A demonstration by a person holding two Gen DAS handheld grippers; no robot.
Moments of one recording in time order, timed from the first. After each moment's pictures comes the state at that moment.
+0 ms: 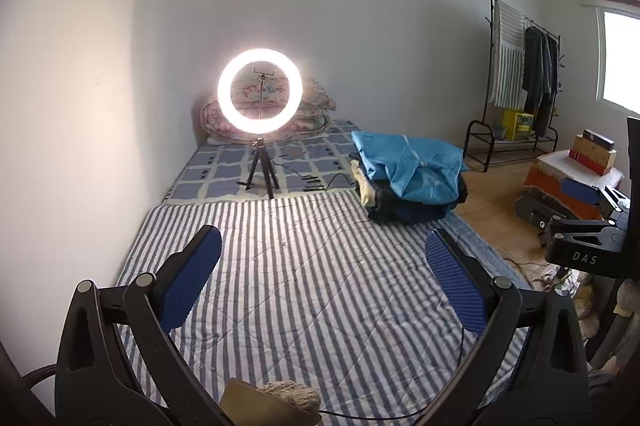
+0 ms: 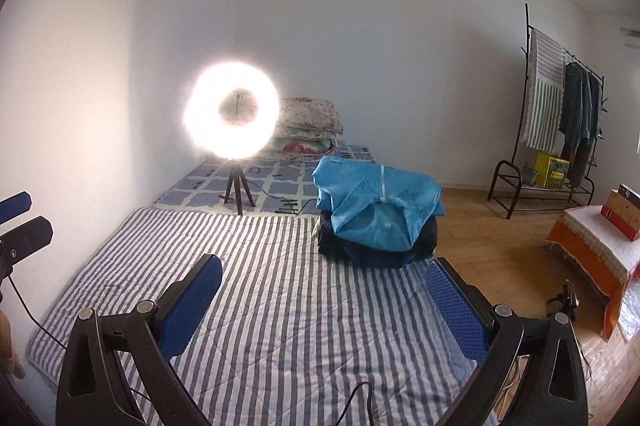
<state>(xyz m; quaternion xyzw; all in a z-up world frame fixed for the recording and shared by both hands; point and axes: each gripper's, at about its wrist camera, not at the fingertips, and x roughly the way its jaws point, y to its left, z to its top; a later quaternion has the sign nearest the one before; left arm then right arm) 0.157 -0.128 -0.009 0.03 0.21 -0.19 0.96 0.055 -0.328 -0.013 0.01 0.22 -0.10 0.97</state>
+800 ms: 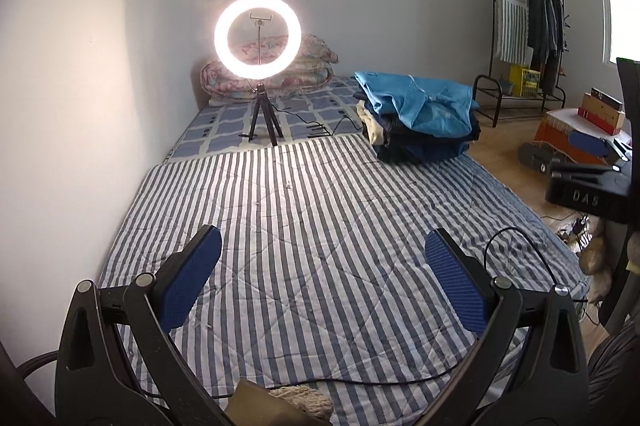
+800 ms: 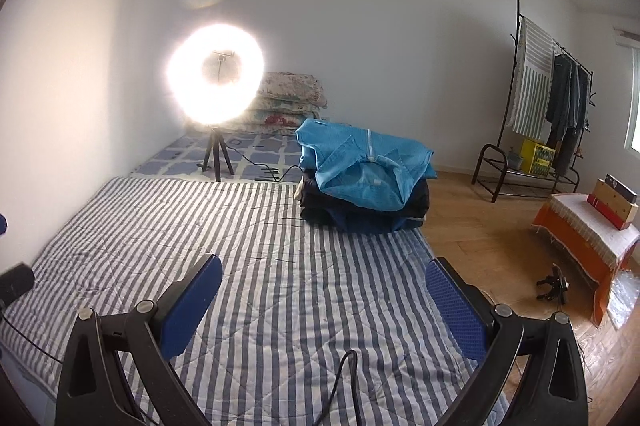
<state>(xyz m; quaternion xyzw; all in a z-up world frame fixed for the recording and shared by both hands) 0.155 -0.134 -0.096 0.07 0.26 -0.18 0.94 0.060 -0.322 -0.081 0.00 0.25 -0.14 0.96</state>
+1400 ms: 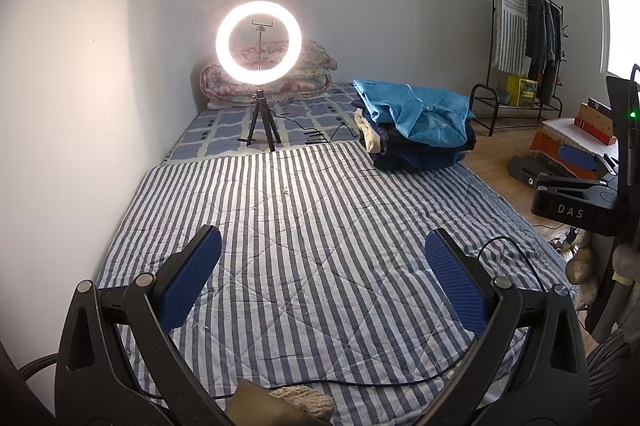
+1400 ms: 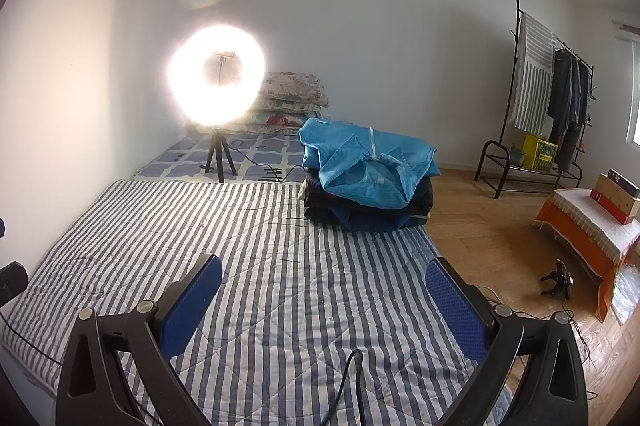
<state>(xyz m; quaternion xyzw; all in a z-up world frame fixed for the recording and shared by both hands) 0.150 -0.131 -0.087 0.06 0.25 -0.19 0.95 0.061 -0.319 -0.082 0.00 0.25 -0.13 0.96</state>
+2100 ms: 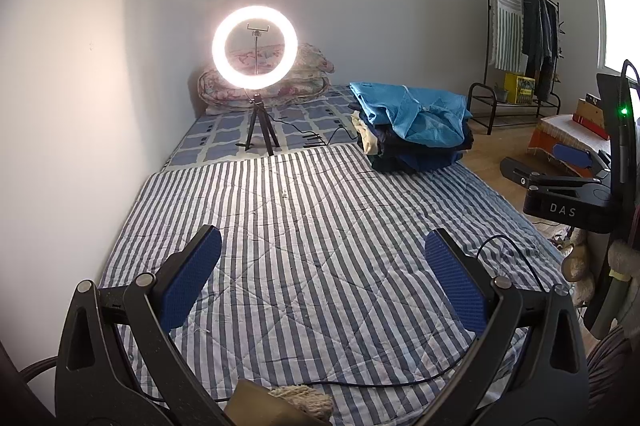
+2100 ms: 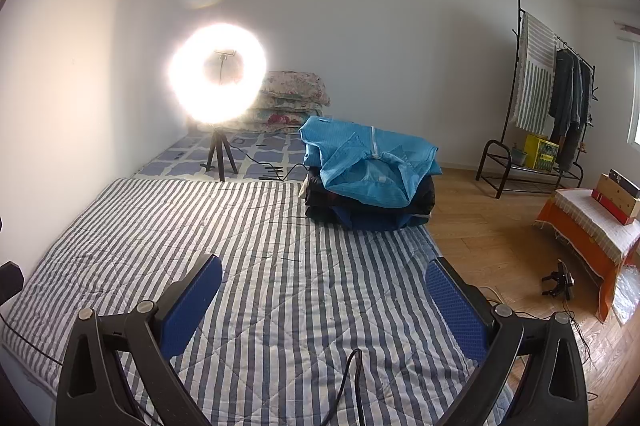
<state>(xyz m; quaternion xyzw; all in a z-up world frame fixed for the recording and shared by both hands) 0.147 -0.130 -0.084 0.06 0.25 -0.19 0.95 0.062 -0.319 -0.083 0.00 0.25 -0.13 0.96</state>
